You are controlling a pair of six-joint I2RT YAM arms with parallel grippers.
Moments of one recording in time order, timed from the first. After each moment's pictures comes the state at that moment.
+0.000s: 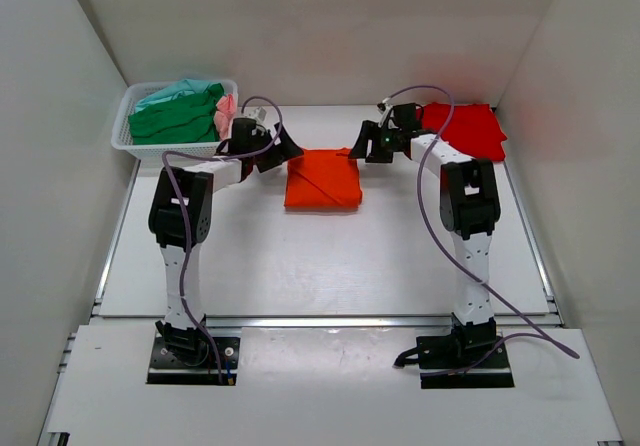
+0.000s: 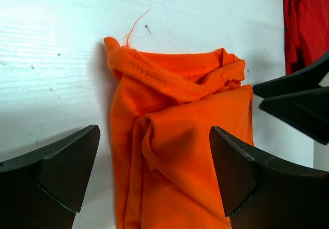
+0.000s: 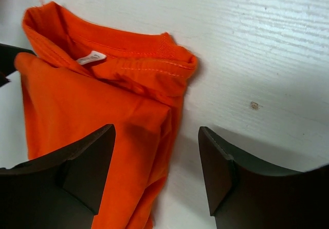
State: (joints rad) left arm -0.23 2.14 1.42 0.16 0.35 -0.61; right arm 0.20 2.28 1.77 -0.24 -0.52 0.33
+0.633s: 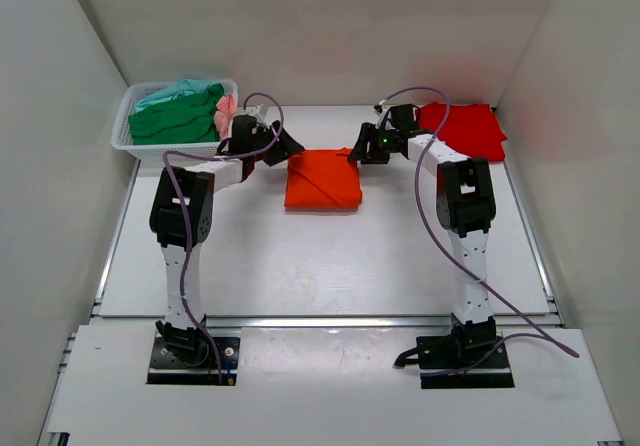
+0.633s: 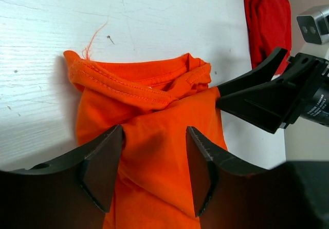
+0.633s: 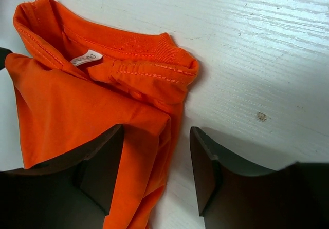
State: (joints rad) left arm -0.23 2.16 1.43 0.25 0.43 -0.67; right arm 0.21 2.35 1.83 -0.26 -0.55 0.33
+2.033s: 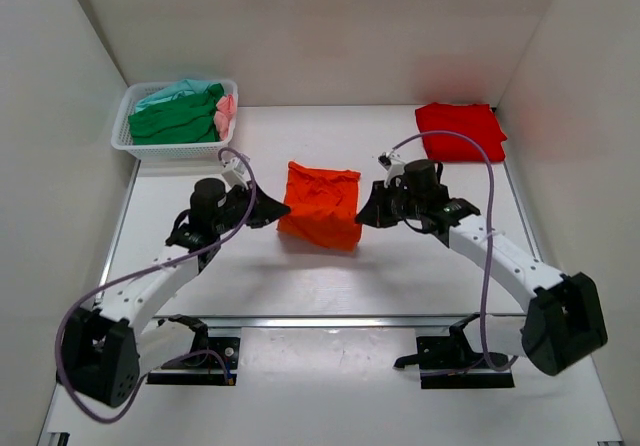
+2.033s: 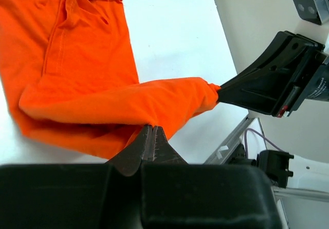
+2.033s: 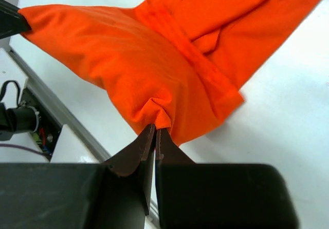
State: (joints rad) left arm -0.35 1.13 0.63 0.17 0.47 -0.68; right arm 0.45 1.29 0.89 -0.24 -0.46 0.36
